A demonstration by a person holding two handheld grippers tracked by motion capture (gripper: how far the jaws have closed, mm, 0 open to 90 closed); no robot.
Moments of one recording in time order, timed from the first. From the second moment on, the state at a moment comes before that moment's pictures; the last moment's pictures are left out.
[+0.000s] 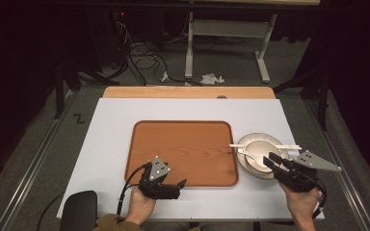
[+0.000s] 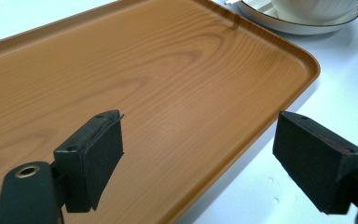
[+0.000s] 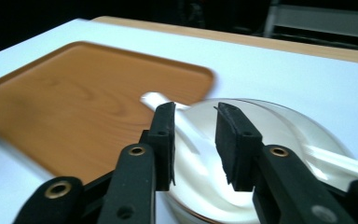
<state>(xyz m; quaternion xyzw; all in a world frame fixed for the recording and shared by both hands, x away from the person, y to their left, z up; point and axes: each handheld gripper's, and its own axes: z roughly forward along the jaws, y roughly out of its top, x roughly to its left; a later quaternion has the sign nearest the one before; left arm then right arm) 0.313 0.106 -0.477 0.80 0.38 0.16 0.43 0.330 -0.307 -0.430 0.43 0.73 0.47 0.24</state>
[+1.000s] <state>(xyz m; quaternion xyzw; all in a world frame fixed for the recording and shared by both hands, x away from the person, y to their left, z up) 0.300 0.111 -0.480 0.80 0.40 0.18 0.41 0.410 -0.379 -0.457 0.51 0.74 0.36 0.26</state>
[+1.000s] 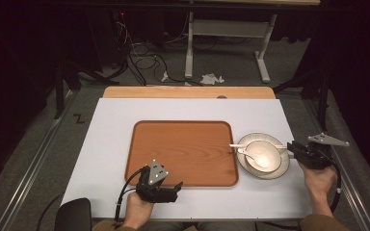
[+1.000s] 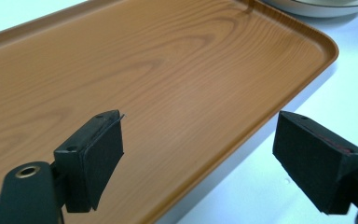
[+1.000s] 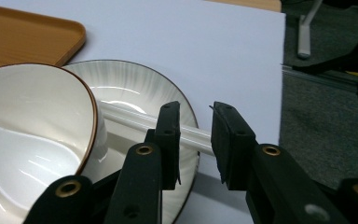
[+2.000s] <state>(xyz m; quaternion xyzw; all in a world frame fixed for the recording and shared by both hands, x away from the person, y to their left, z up) 0.288 0.112 -0.487 0.80 0.41 0.15 0.40 0.450 -0.372 -0.467 0.47 0.80 0.32 0.20</state>
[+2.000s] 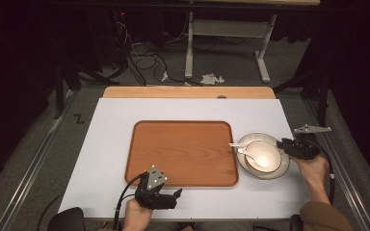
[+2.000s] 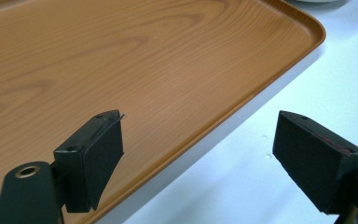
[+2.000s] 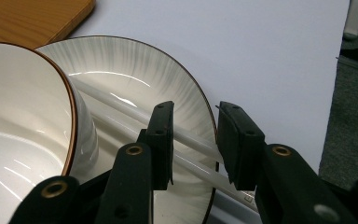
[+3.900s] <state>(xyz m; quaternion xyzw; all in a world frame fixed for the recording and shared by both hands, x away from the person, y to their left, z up) 0.321 0.097 -0.490 0.81 0.40 0.14 0.40 0.388 -0.372 -0.440 0.45 0.79 0.36 0.20</state>
